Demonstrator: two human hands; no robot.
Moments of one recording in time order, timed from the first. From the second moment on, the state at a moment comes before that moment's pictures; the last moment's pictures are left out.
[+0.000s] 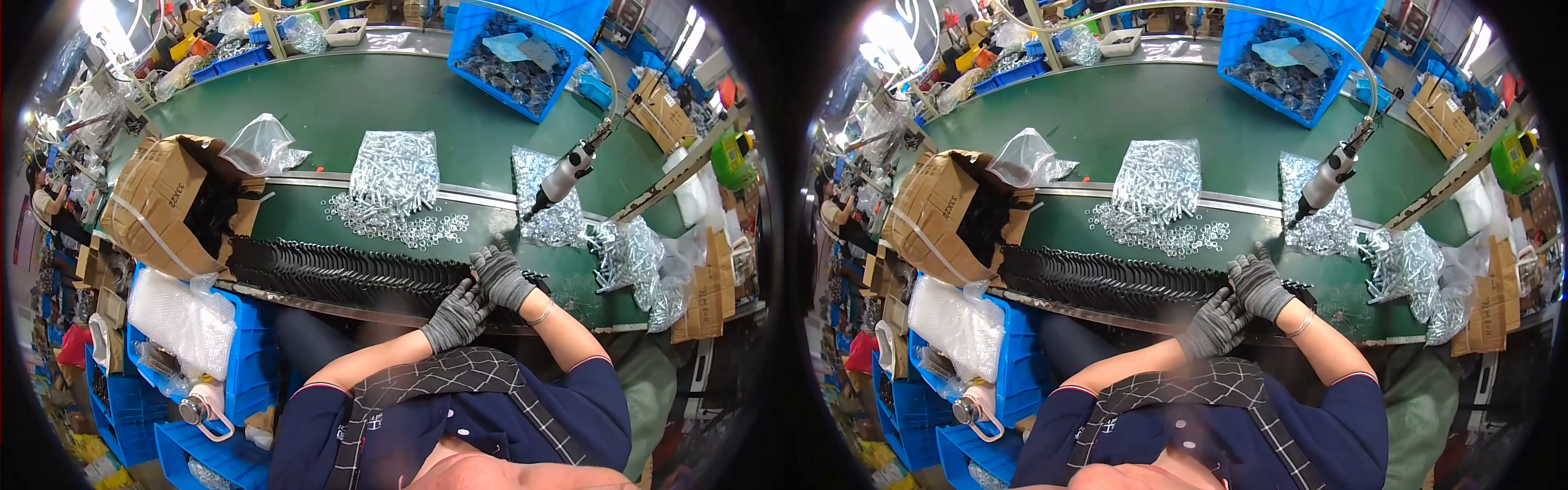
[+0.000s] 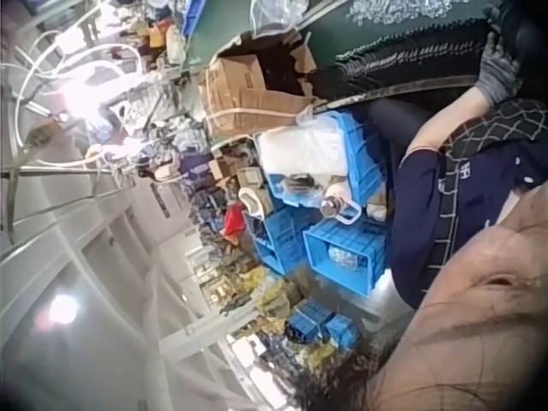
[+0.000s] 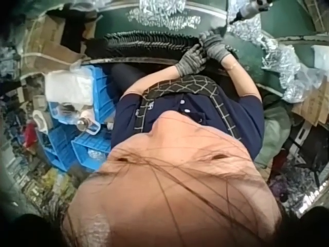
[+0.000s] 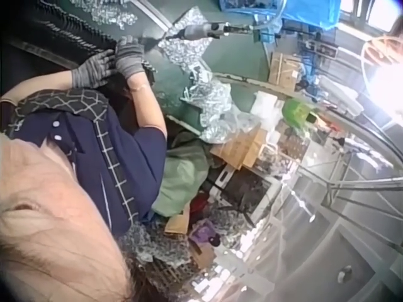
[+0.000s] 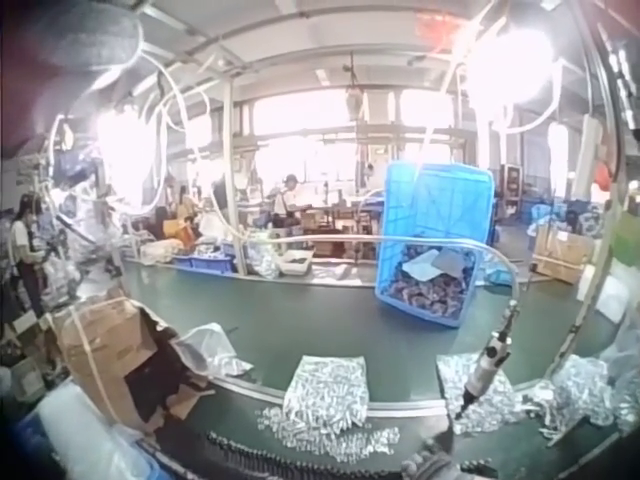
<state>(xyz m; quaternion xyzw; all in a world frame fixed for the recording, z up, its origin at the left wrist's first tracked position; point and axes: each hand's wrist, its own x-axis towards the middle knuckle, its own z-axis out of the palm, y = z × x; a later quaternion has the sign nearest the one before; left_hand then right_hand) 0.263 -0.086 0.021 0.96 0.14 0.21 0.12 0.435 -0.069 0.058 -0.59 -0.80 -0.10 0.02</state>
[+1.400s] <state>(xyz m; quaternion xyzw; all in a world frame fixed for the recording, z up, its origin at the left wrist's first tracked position) 0.262 -0.087 0.035 0.96 0.20 0.17 0.10 0.460 0.053 0.049 -0.67 -0.69 0.28 0.01</state>
